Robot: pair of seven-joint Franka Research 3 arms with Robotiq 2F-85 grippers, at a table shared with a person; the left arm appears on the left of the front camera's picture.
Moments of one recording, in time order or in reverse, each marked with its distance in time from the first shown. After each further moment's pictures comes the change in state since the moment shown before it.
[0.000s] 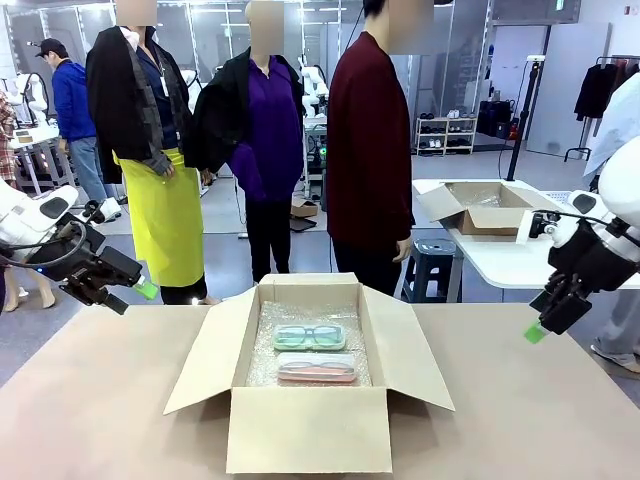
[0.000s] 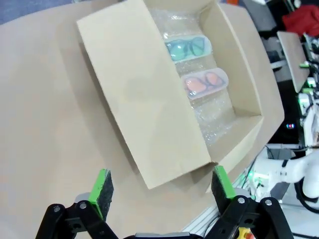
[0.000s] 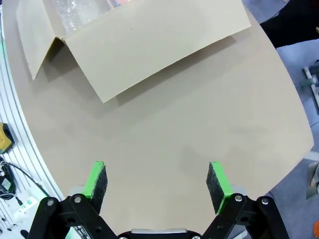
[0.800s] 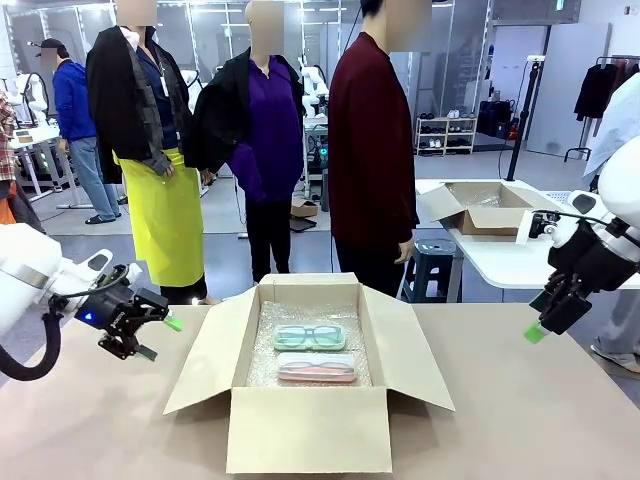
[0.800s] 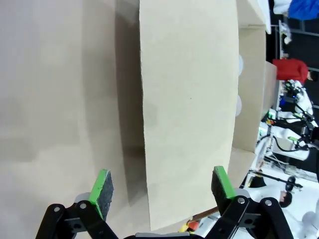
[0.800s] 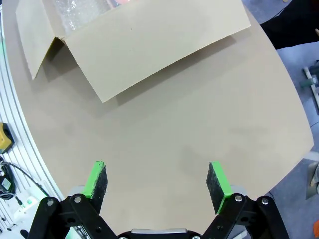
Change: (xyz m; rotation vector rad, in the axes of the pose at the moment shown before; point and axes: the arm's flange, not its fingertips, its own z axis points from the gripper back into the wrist) left arm 0.007 0.100 -0.116 -0.202 0.120 0.396; right arm 0.000 0.000 0.000 0.000 0.000 0.001
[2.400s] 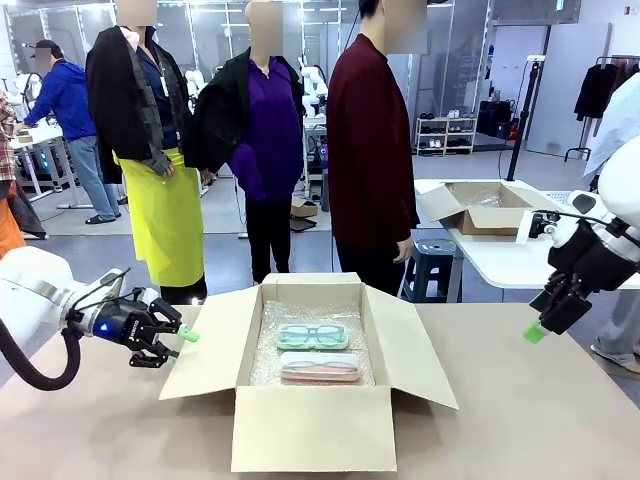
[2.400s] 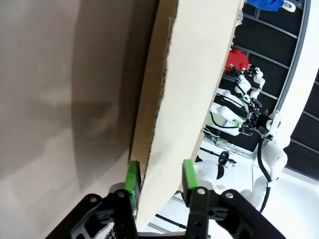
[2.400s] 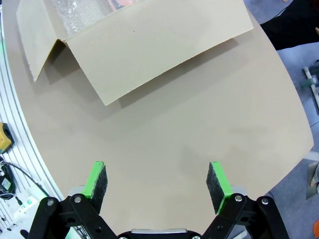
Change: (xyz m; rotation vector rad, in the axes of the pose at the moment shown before) left arm 0.014 0.029 -0.035 -0.315 0.197 0.206; right arm 0.000 0.000 0.000 0.000 0.000 0.000
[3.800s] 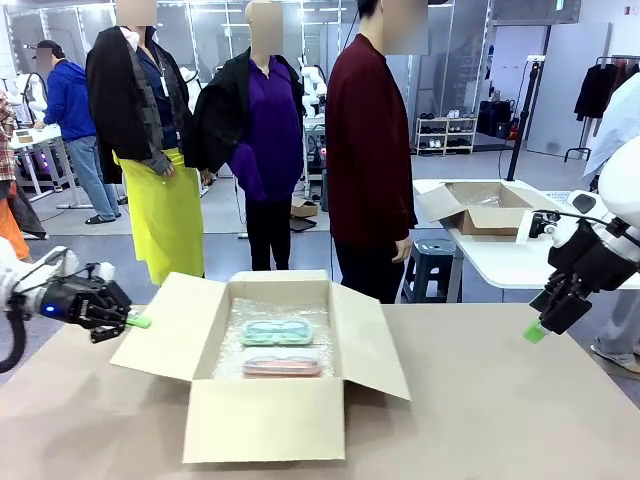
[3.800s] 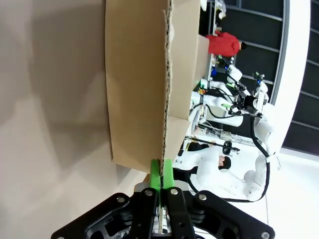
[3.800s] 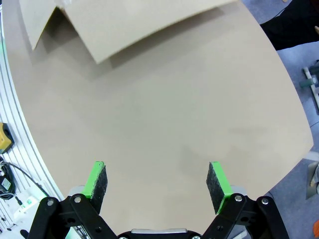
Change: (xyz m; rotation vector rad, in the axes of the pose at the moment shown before) left arm -0.009 -0.005 0.100 -0.029 -0.029 -0.143; right arm 0.000 0.000 0.000 -0.001 0.000 0.000
